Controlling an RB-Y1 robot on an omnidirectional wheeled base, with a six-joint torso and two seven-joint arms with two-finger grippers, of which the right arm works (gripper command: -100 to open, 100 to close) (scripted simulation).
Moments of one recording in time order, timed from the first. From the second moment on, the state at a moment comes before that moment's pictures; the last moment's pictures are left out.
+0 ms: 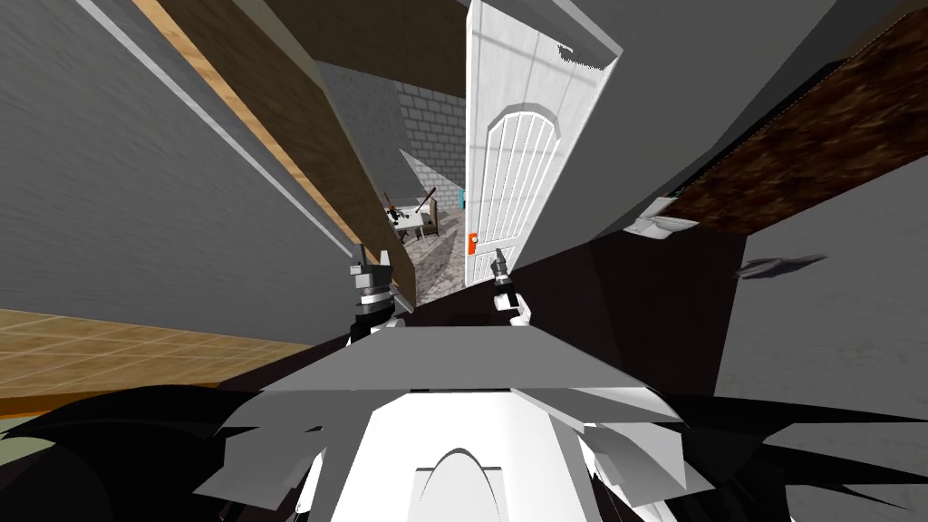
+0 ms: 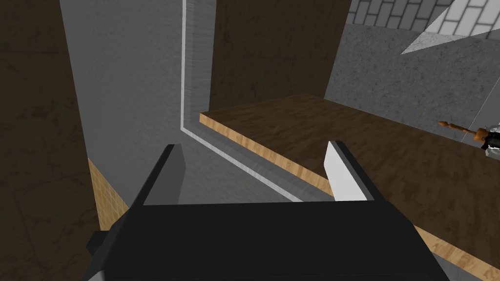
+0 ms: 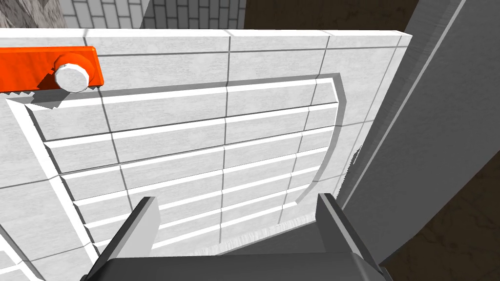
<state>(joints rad) 0.00 -0.08 0.08 -1.50 0.02 -0.48 -0.10</state>
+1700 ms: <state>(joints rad) -0.25 -0.09 0.10 -1.05 0.01 -0.47 -0.13</state>
